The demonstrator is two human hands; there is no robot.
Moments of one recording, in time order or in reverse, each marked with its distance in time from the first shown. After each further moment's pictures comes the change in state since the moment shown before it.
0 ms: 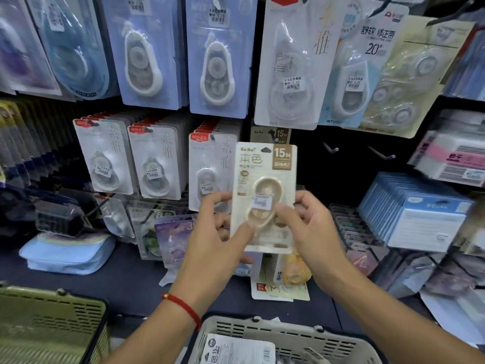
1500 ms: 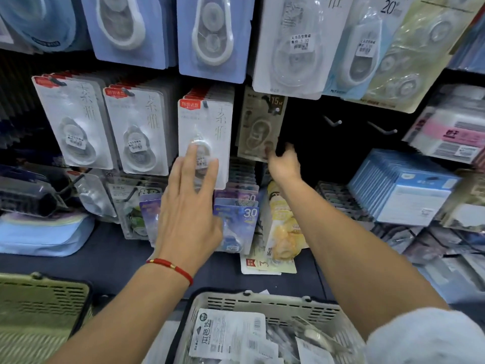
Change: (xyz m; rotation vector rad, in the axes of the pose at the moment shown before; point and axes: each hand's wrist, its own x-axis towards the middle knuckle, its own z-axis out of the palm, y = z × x) left_hand 0.029 -0.025 -0.031 1.182 0.018 0.330; right_hand 0.148 0.074 0.013 -0.411 0.326 0.279
